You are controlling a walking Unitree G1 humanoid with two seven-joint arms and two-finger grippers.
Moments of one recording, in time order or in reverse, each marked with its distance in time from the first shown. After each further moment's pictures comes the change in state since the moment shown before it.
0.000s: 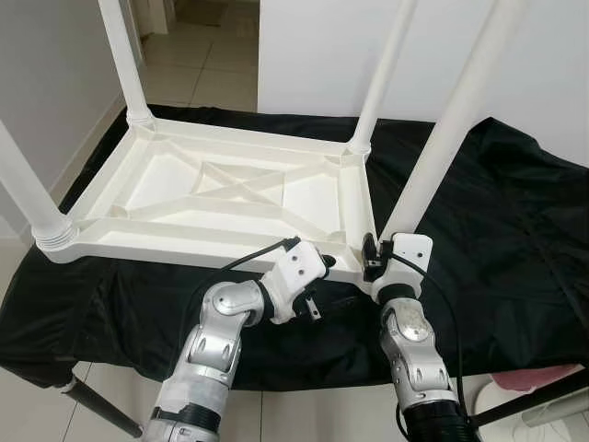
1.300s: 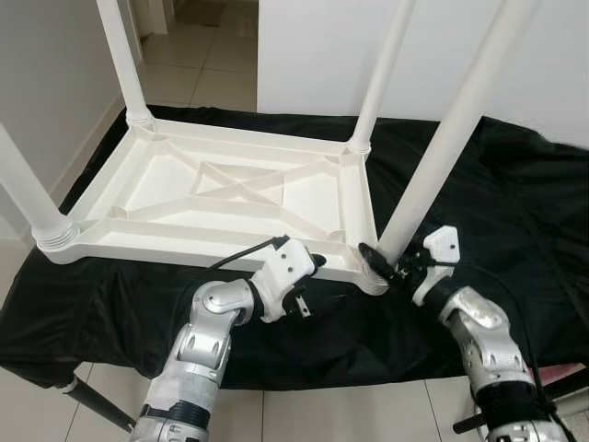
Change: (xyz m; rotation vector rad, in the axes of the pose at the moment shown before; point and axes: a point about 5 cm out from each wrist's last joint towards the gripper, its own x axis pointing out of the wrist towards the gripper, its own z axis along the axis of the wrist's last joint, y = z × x) left arm -0.016 0.011 -0.001 0.009 0.006 0.030; right arm 0.016 -0.049 0.016 -0.098 -0.028 0.678
